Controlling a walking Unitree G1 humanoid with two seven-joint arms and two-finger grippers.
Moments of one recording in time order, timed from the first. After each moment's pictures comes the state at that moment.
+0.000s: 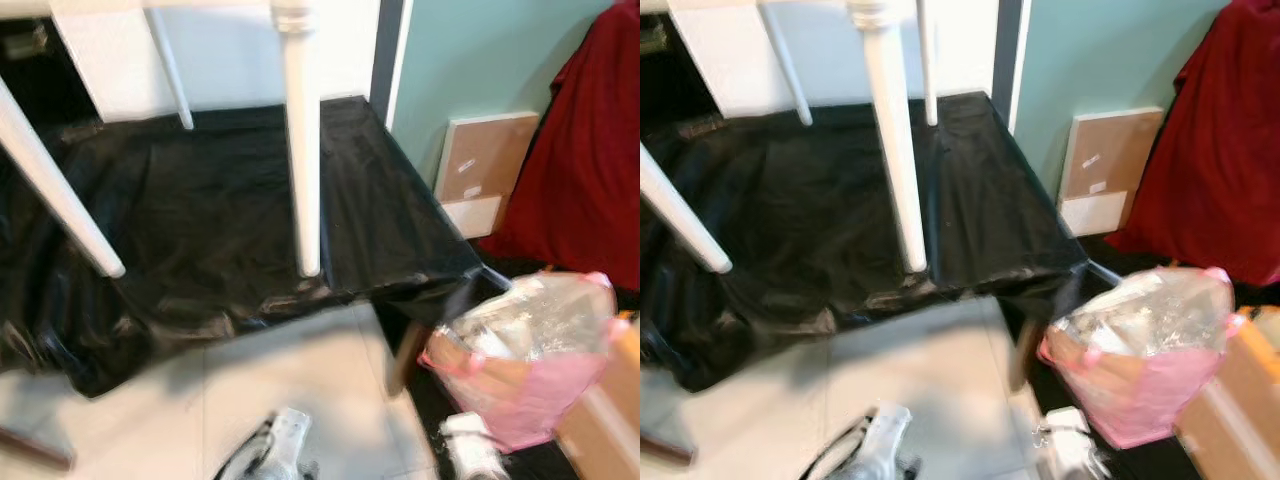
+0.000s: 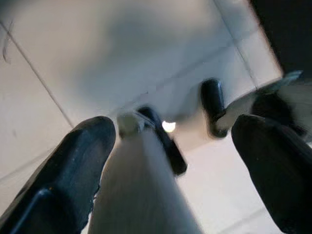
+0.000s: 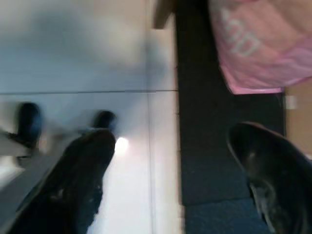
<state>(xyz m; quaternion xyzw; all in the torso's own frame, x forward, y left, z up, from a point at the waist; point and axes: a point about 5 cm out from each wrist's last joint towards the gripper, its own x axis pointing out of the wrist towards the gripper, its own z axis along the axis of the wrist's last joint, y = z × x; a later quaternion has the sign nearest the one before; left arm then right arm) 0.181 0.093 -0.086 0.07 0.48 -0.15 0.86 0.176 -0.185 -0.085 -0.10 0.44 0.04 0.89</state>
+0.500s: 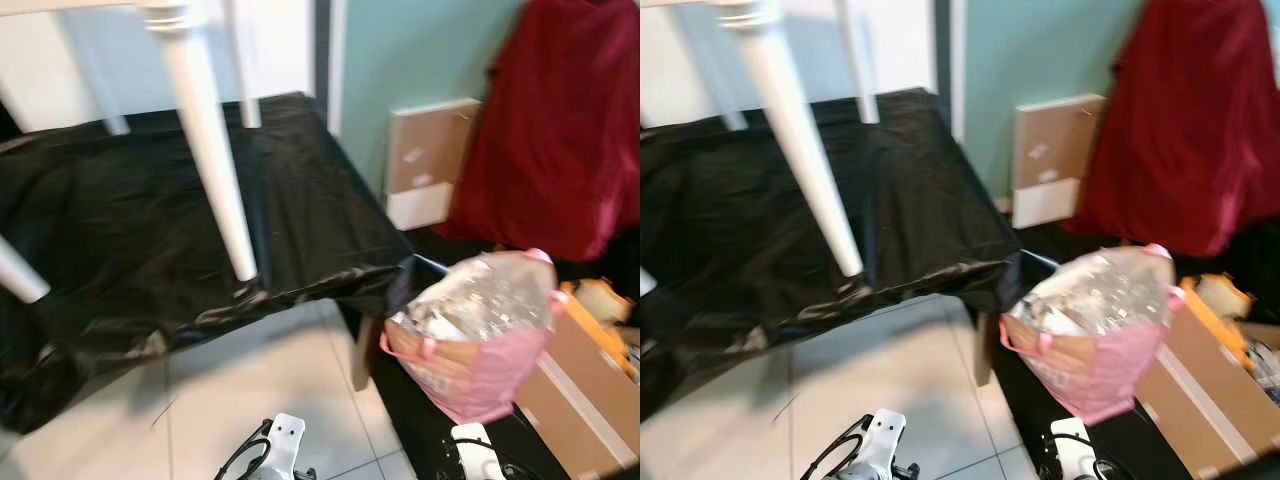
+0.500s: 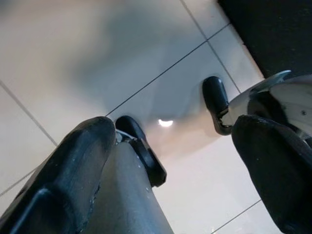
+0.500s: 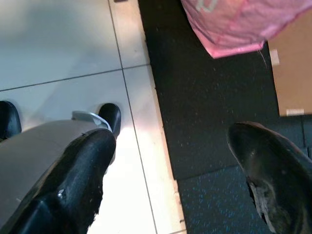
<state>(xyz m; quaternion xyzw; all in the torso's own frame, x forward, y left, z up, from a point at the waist) 0.183 0.092 -0.085 0.06 0.48 -0.15 0.86 0.164 -0.204 -0.088 -0.10 0.45 0.00 0.89</state>
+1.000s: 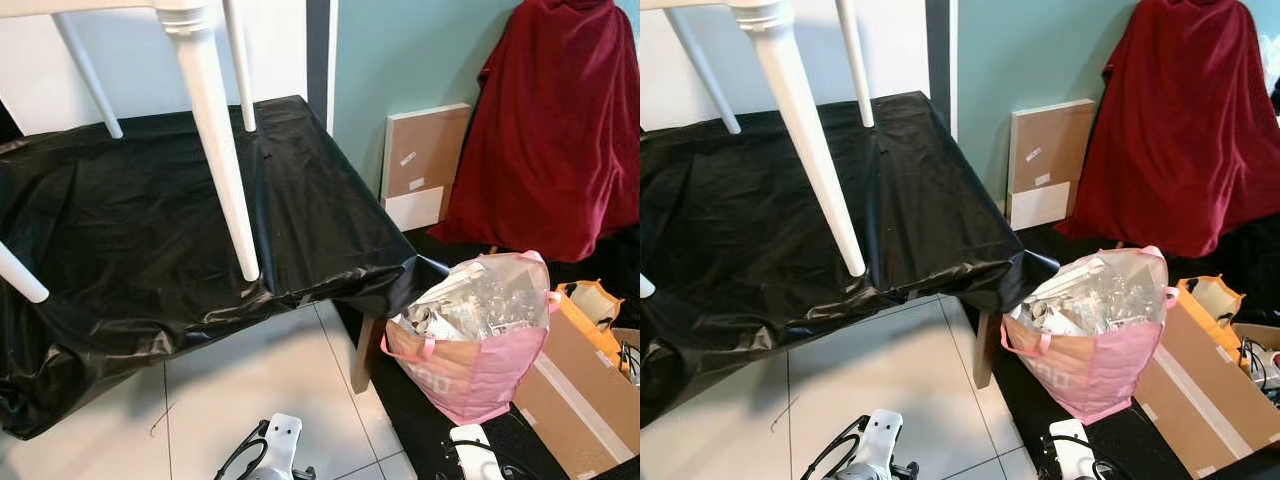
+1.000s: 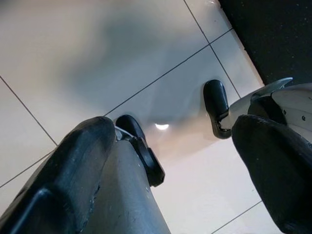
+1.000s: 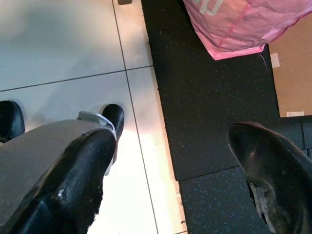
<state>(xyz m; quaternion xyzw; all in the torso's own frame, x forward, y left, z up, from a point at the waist) 0.183 0.094 -0.085 0.04 0.48 -0.14 0.86 0.163 -0.203 -0.088 -0.11 0.45 0.01 0.89</state>
